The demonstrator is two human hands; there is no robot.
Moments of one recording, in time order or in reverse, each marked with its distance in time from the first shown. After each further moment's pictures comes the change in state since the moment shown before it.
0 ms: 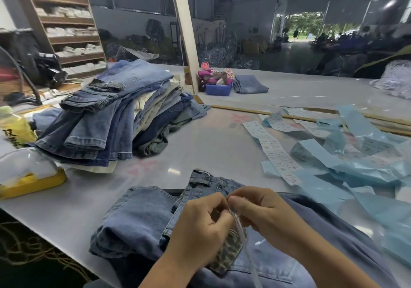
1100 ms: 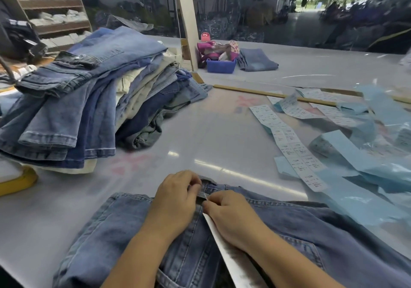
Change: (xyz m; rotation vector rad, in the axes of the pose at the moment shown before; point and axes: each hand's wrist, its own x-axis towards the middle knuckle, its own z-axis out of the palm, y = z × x) left_hand 0.089 -0.105 -0.014 0.393 -0.006 -0.090; right_hand 0.111 0.059 0.040 -0.399 0.041 0.209
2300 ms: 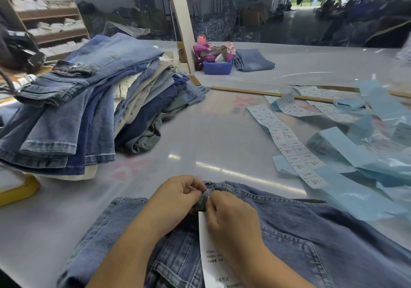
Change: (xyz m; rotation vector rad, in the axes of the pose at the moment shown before) left_hand 0.007 0.011 -0.021 -0.456 -0.316 -0.350; right_hand -0.013 0.005 0.019 -0.359 0.484 -0.302
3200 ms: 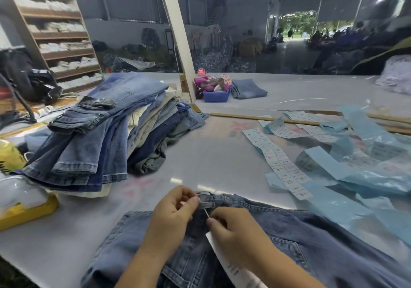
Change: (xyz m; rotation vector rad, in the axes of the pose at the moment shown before) left_hand -0.044 0.005 0.005 -0.163 0.269 0.232; right_hand -0.011 -0.005 -0.048 0.205 -0.276 0.071
